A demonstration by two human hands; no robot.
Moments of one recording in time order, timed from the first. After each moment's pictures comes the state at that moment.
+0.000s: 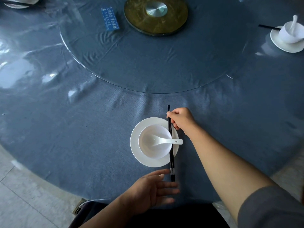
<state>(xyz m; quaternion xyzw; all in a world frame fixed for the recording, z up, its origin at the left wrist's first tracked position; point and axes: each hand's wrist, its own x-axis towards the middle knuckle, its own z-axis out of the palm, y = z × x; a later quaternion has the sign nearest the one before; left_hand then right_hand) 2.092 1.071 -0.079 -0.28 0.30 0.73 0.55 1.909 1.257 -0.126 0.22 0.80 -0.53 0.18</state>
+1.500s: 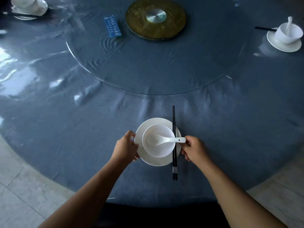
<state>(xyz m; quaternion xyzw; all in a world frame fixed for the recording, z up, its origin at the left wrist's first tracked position) 2.001 1.011 -0.097 -0.15 0.84 0.44 0.26 2.027 1.277 -0.132 0.19 0.85 -0.46 0.19</state>
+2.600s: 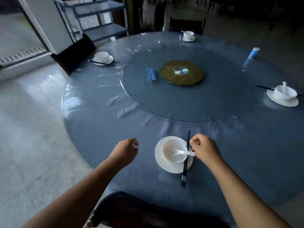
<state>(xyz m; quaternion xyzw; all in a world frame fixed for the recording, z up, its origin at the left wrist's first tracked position) 2.067 0.938 0.005 -0.07 0.95 0.29 0.12 2.031 1.245 0.006 0.09 0.92 -0.39 0.07</state>
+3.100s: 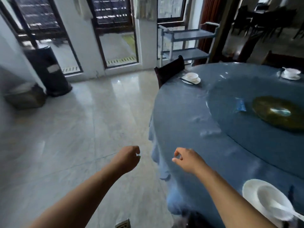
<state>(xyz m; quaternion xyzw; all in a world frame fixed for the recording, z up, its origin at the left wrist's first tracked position) 2.223 0.652 0.039 -0.23 0.95 0.20 0.03 2.070 0.873 0.023 -0.32 0.91 -0.19 0.19</state>
